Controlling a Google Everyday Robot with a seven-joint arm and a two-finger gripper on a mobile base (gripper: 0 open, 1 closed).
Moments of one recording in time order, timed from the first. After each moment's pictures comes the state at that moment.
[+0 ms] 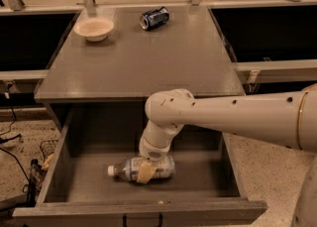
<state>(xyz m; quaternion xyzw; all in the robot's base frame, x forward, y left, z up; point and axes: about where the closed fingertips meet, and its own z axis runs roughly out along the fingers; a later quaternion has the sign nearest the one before) 0.454 0.043 0.597 -0.68 0.71 0.17 0.06</state>
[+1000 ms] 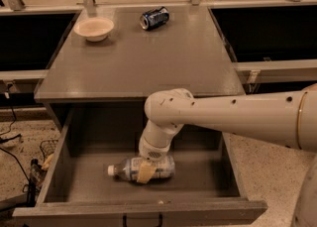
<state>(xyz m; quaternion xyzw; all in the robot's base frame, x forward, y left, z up) 0.454 0.043 0.600 -0.68 0.71 0.17 0.06</state>
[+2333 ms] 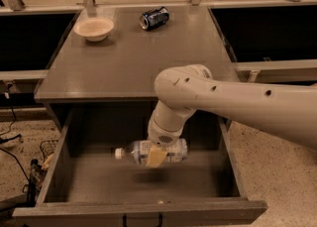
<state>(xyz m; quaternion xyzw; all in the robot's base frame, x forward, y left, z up) 0.466 0.013 0.677 -0.69 0.71 0.12 0.09</state>
